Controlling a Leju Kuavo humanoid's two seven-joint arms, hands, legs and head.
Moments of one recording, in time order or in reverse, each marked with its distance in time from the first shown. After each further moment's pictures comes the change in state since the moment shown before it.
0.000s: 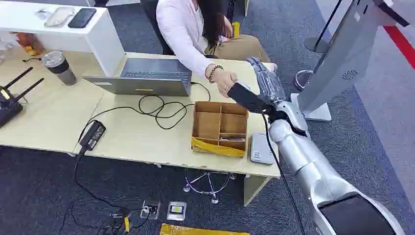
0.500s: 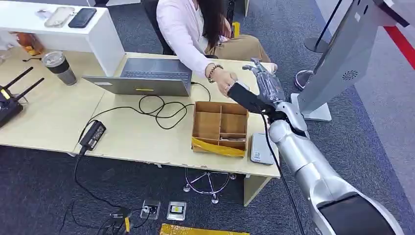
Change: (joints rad) left arm -0.002 0.000 -0.012 0.000 -0.002 0.001 0.006; right arm 0.001 0.003 0.000 0.004 -0.011 0.011 0.007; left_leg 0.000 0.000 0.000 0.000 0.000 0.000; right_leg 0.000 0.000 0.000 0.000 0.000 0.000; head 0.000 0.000
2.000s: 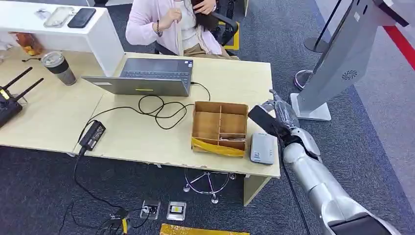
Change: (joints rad) left arm 0.010 0.015 -0.019 0.000 0.042 0.001 0.003; right arm 0.160 -0.121 -0.030 0.007 -0.062 0.014 0.017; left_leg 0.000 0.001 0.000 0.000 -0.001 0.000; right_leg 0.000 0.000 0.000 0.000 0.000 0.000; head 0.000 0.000
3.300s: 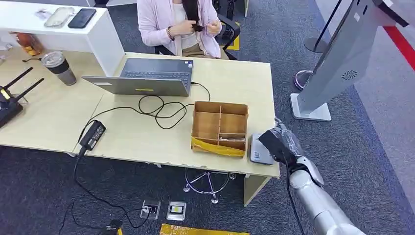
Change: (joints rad) left arm 0.066 -0.008 0.003 0.000 0.074 0.093 -0.032; right arm 0.188 -0.063 -0.020 -0.064 -0.156 0.004 -0.052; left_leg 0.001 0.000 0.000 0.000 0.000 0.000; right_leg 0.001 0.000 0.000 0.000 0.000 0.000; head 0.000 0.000
